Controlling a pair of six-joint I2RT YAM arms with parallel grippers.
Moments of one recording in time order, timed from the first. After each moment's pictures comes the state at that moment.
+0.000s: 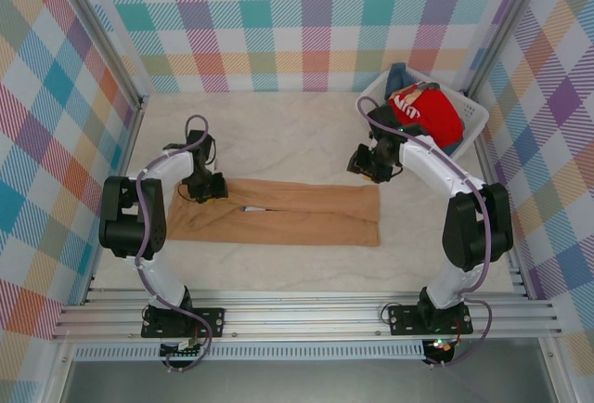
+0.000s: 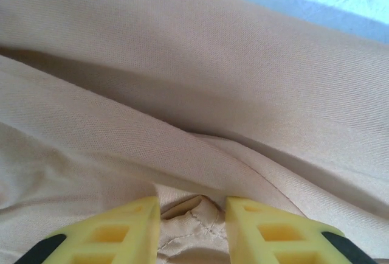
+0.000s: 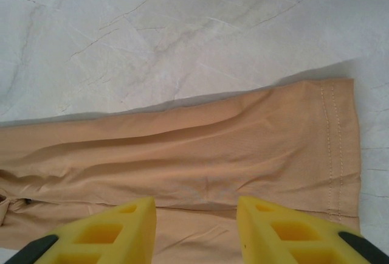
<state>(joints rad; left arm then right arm) -0.09 1.80 1.18 -0.80 0.10 -0.28 0.34 1.70 1.37 -0.86 -0.21 0.65</state>
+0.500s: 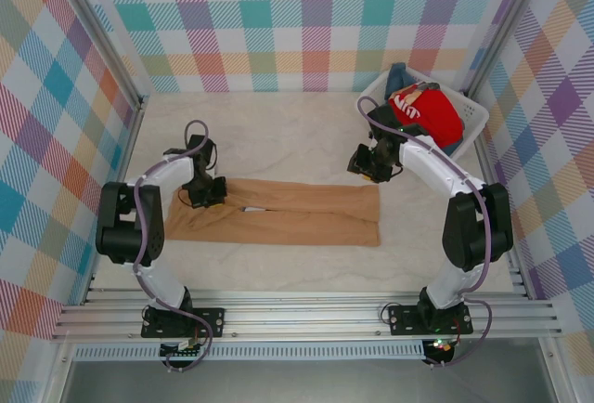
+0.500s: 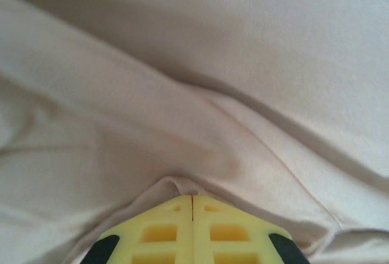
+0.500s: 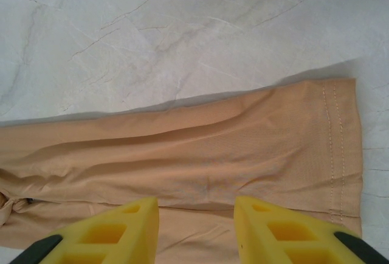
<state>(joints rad) -0.11 1.72 1.11 -0.81 0.11 -0.36 0.34 1.70 1.37 -0.86 -0.21 0.65</state>
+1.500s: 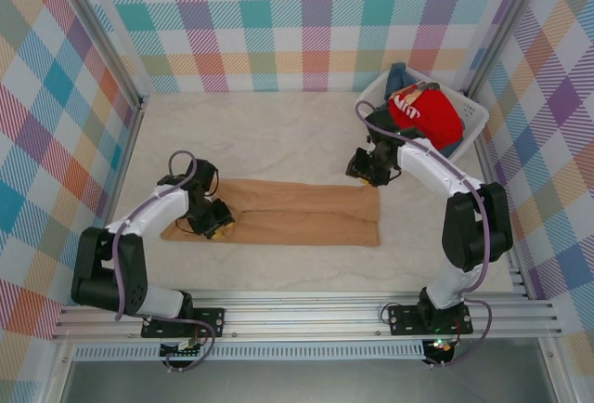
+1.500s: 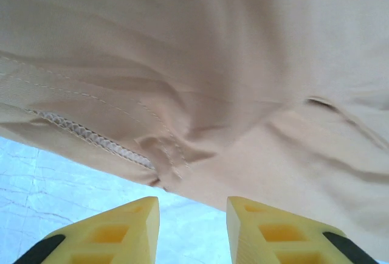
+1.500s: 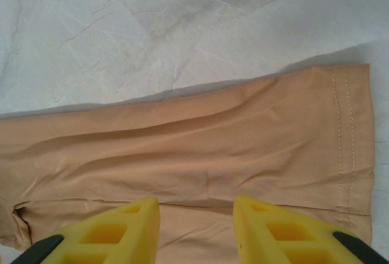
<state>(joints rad) -0.20 1.38 0.87 -0.87 0.21 -0.79 0.36 1.70 1.32 -0.84 -0.22 0.66</state>
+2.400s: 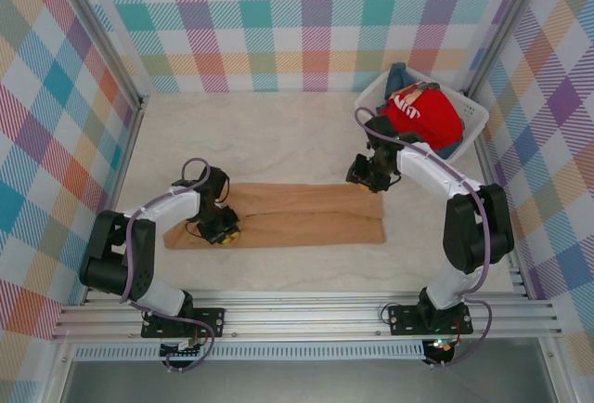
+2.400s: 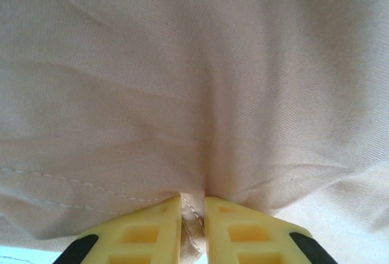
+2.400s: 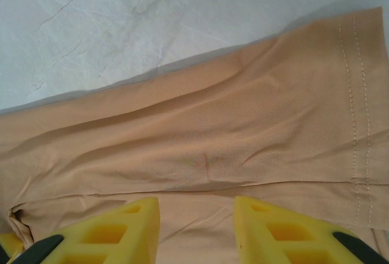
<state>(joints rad) -0.26 1.51 0.79 -0.76 0.23 -0.84 0.36 1.69 1.28 -0.84 -0.23 0.67</state>
